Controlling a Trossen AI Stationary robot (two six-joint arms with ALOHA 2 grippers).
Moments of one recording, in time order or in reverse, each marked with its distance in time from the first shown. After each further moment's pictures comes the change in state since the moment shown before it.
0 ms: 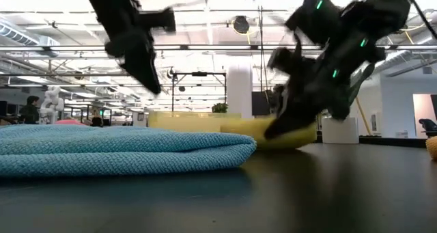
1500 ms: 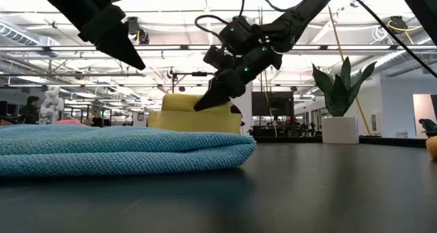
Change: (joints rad) left arm -0.284 -0.108 -0.125 -0.017 -0.489 -0.388; right arm -0.437 0.342 0.604 -0.189 -0.496 -0.352
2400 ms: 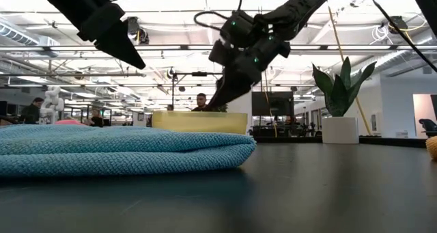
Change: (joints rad) left arm -0.007 0.000 0.000 0.013 0.003 0.000; right arm 0.034 -0.077 0.000 -0.222 -0.011 0.086
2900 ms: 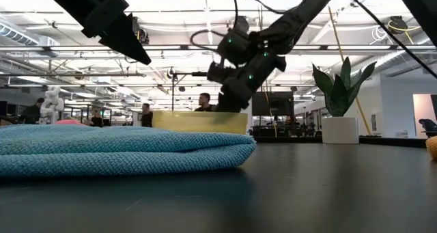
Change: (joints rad) left arm 0.001 0.000 0.000 0.073 0.006 0.043; right arm -0.029 0.105 0.000 0.056 0.068 0.093
